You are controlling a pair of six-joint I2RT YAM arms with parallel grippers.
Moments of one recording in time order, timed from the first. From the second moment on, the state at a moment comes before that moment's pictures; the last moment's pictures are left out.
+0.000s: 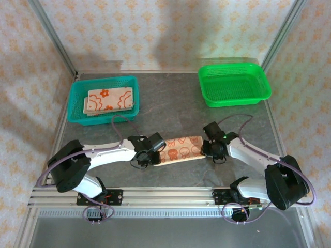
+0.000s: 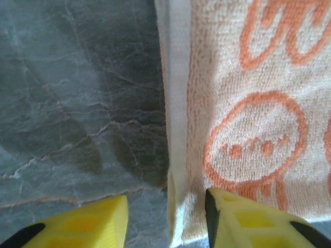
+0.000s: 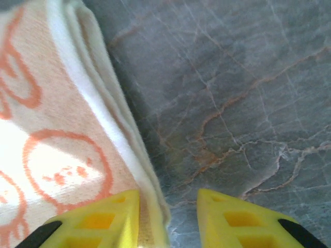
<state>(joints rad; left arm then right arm) -0.88 1.49 0.81 -0.65 -0.03 -1.08 0.50 1.24 0.63 -0.67 -0.03 0.75</state>
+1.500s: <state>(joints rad) -0.91 1.62 0.84 -0.51 -0.25 -1.13 0.60 1.38 0.69 -0.45 -0.08 0.75</state>
